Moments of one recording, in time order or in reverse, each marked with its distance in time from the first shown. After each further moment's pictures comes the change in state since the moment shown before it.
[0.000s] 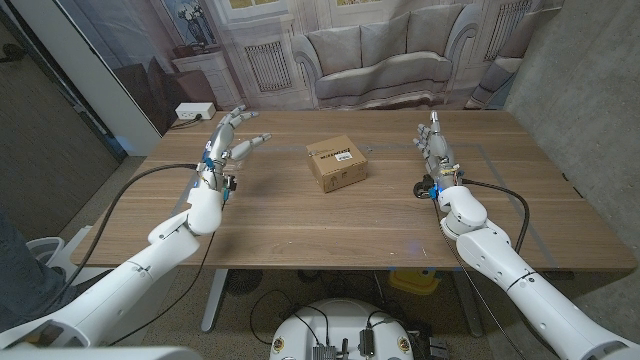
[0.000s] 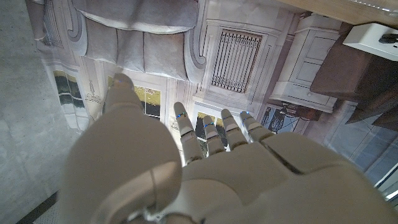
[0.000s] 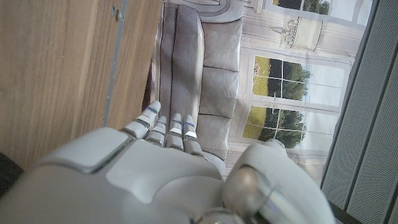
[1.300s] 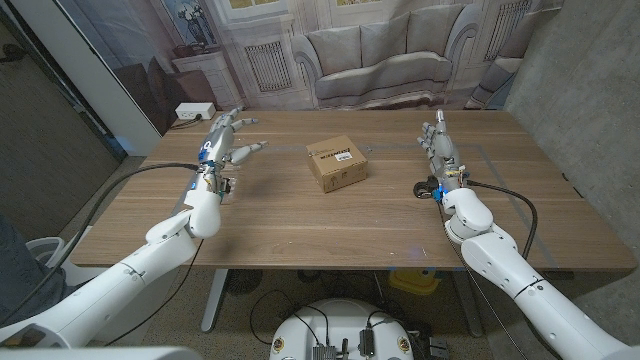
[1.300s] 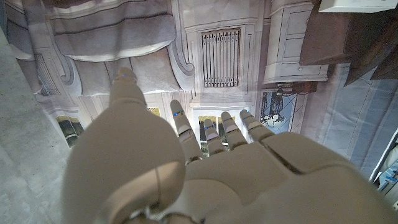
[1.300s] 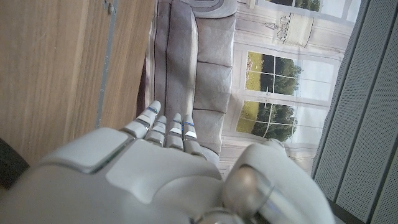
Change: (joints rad) left arm 0.021 0.073 0.045 -0.100 0.153 0.242 0.057; left_hand 0.046 -0.001 0.005 0.018 -0.026 0.052 -0.020 -0.022 0.000 -0.050 -0.010 -0.020 0.000 -0.053 0.005 -0.012 0.008 -0.015 0.028 -0.008 0.005; right arm -0.052 -0.023 0.032 -0.070 -0.002 0.011 -0.019; right_hand 0.004 0.004 -0.001 -0.001 0.000 0.000 0.000 0.000 0.000 0.006 0.006 0.000 0.000 0.005 0.005 0.000 0.000 0.007 0.000 -0.014 0.000
